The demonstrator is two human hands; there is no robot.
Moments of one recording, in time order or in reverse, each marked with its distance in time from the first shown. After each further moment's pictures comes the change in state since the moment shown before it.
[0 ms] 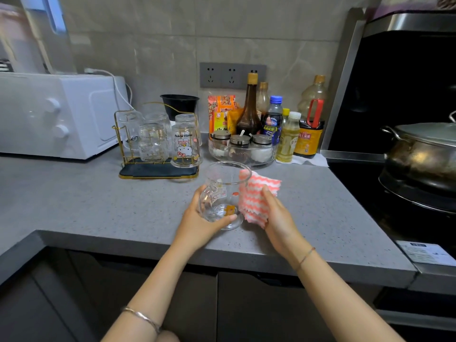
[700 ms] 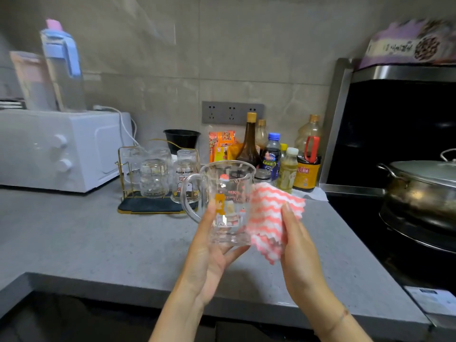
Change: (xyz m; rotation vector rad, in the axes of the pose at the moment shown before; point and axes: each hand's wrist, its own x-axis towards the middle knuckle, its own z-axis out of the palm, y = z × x) left_hand -0.026 0.082 0.002 -1.014 -0.179 -0.092; right_hand -0.036 -0.050 0.011 0.013 0.052 -0.318
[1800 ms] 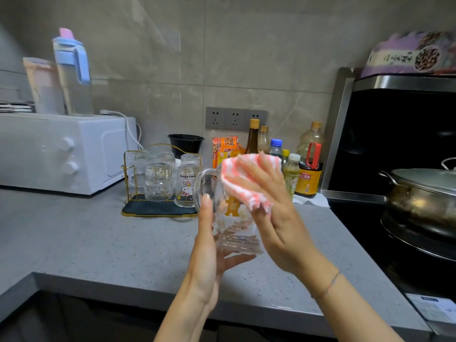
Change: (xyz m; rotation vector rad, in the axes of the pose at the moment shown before) left_hand -0.015 0.014 0.019 0.220 0.010 0.111; right_hand 0.023 -0.036 0.026 -0.872 -0.330 -0.915
